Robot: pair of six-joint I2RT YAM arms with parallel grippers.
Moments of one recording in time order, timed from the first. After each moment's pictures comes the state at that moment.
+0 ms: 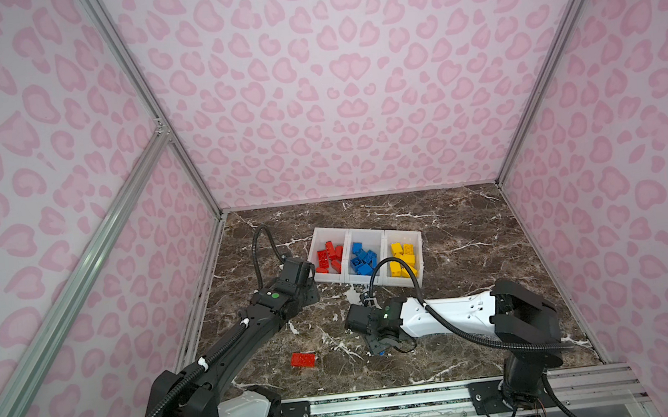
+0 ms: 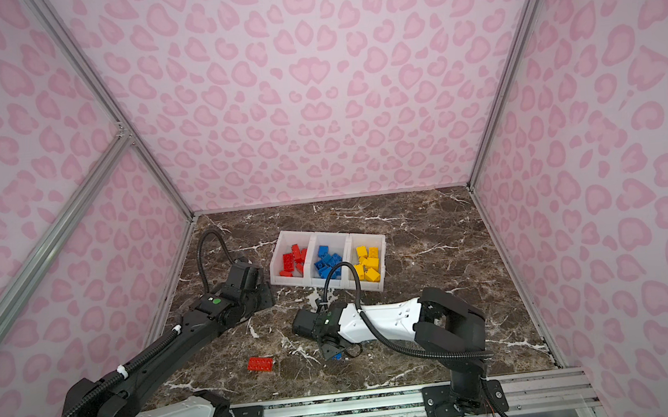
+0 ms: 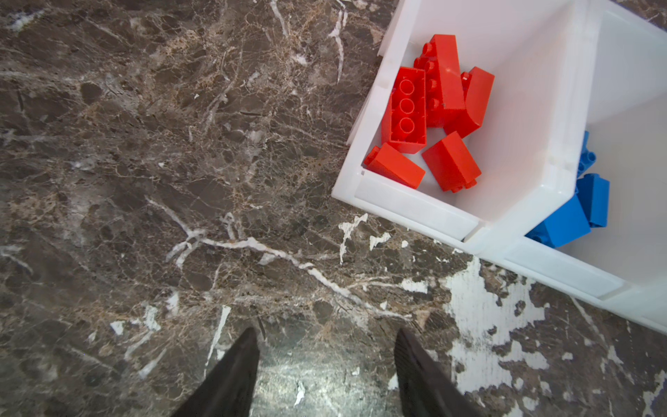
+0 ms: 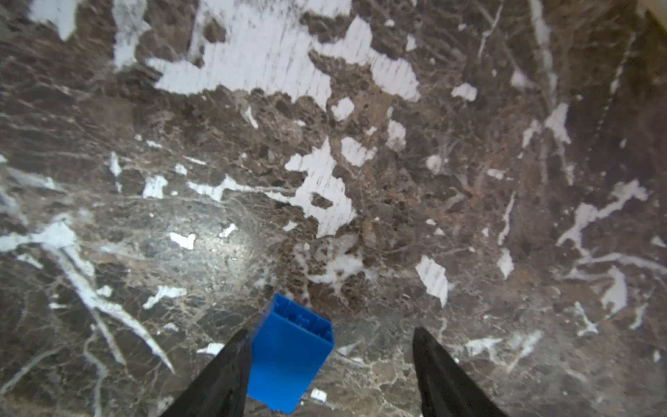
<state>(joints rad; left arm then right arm) -0.46 1.22 0.77 -0.53 -0.24 -0.58 1.18 1.80 1.16 -0.80 0.26 0.80</state>
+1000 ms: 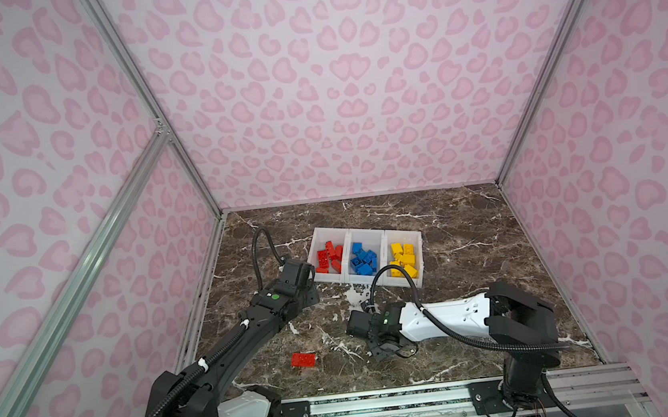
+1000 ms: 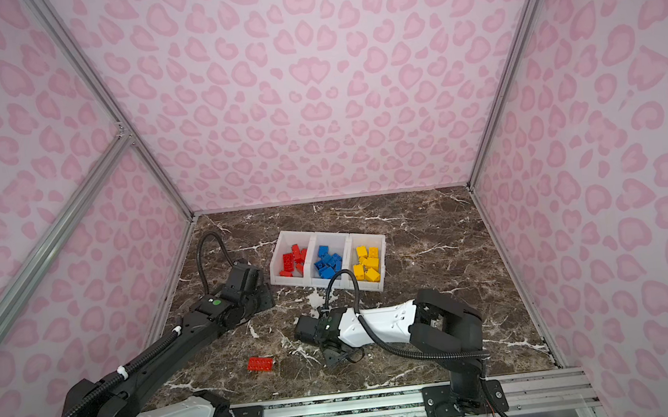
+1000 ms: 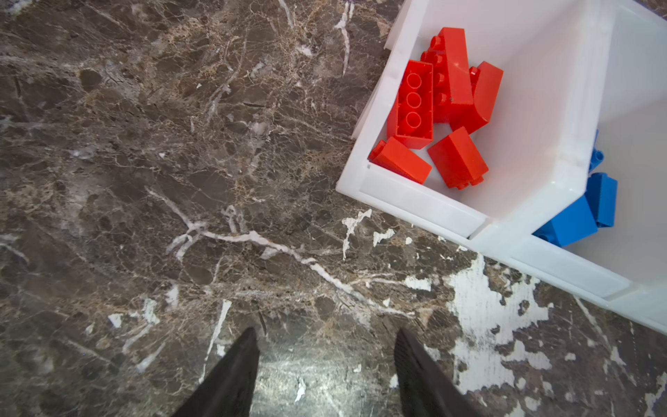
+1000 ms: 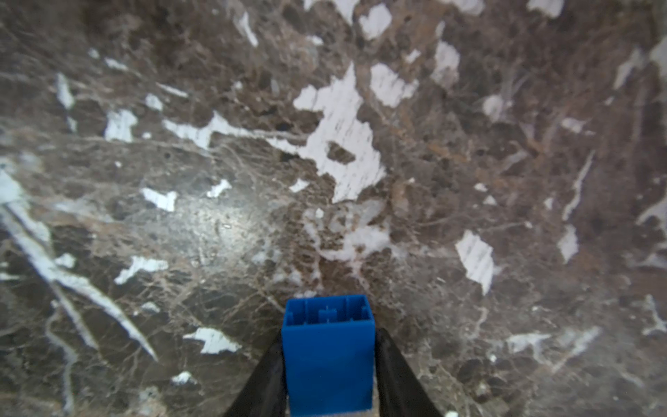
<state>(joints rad) -0.46 1.22 0.76 -0.53 -0.23 -0.60 1.20 1.81 1.11 -0.77 0.19 0.80</state>
